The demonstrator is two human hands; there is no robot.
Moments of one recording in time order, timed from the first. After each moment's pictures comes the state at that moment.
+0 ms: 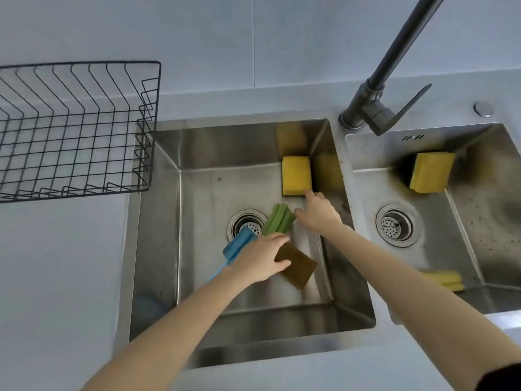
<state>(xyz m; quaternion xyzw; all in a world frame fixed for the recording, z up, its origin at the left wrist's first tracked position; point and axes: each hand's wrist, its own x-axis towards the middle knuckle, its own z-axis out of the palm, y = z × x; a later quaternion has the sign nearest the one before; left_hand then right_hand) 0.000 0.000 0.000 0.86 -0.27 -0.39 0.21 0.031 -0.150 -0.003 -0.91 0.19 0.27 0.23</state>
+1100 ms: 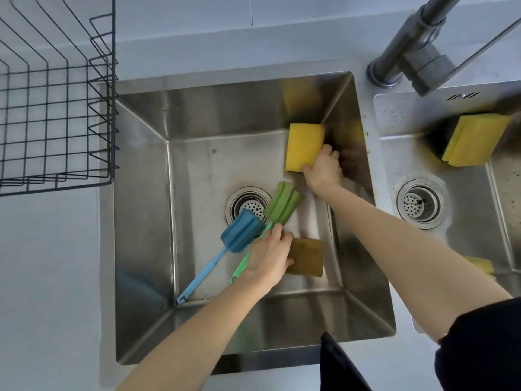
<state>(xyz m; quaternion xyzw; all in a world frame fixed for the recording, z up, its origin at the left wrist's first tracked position) -0.017 -0.016 -0.058 0.89 -0.25 -0.36 0.09 0.085 -0.158 -0.054 -0.88 0.32 0.21 0.28</state>
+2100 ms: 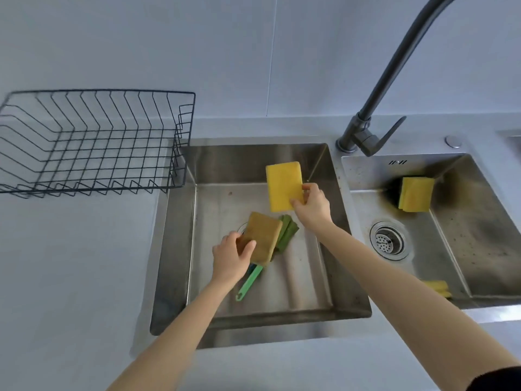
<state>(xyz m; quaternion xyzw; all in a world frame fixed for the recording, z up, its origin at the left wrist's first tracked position) -0.022 0.063 0.009 0.90 0.04 -0.19 0.38 0.017 -0.110 0.067 -0.87 0.26 0.08 0.42</state>
